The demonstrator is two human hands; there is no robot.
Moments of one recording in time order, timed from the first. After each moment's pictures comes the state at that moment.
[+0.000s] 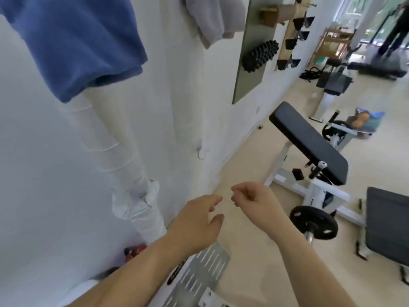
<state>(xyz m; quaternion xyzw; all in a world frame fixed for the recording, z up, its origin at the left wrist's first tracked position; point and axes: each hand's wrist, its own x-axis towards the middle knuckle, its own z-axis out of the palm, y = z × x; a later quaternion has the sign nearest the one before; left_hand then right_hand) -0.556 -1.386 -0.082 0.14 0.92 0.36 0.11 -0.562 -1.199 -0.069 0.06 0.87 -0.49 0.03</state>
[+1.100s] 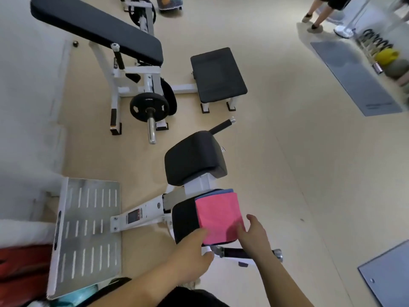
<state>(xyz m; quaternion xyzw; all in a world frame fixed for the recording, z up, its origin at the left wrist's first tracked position) -0.116 -1.137 -0.244 0.36 0.72 0.19 0.56 0.037 -0.996 -0.283 0.63 0.65 -0.43 0.05</state>
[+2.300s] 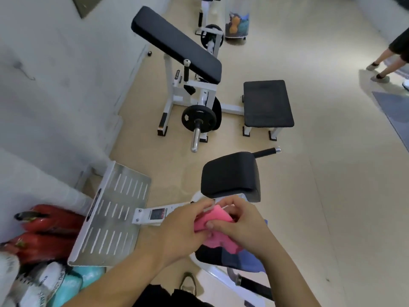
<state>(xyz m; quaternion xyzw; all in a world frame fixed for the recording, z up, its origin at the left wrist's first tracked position) -0.199 -1.175 -0.192 0.36 0.79 0.37 0.34 -0.086 -1.017 -0.173 0.29 0.74 -0.60 0.03</state>
